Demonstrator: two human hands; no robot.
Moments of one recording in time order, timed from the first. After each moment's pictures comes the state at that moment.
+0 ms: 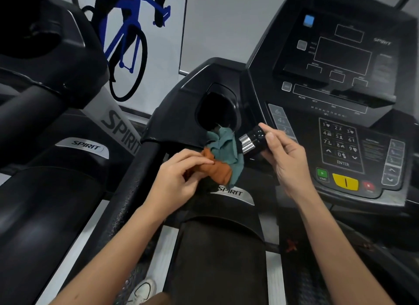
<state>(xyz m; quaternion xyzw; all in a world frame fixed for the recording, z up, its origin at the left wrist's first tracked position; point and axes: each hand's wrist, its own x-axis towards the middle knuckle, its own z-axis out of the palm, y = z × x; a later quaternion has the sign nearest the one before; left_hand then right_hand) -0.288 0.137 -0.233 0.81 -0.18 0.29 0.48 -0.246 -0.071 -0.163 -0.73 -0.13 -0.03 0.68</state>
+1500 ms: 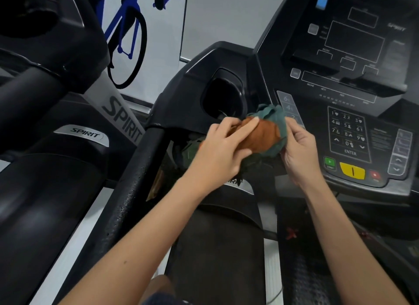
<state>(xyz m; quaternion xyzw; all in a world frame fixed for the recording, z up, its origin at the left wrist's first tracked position) -0.277 0.093 -0.199 0.86 -0.19 0.24 0.41 -0.242 -0.070 -0.170 -0.72 -0.14 -0.06 0.68</state>
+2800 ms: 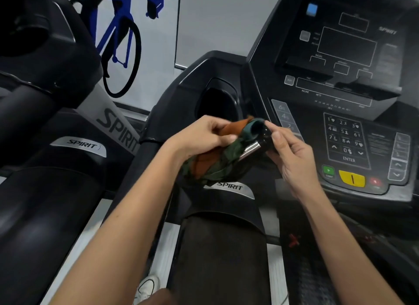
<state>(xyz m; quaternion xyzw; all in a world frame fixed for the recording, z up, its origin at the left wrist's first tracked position) -0.218 0.129 -0.162 0.75 -0.15 -0.13 0.63 -0.244 -0.069 -0.169 -0.71 -0.13 -0.04 0.70</state>
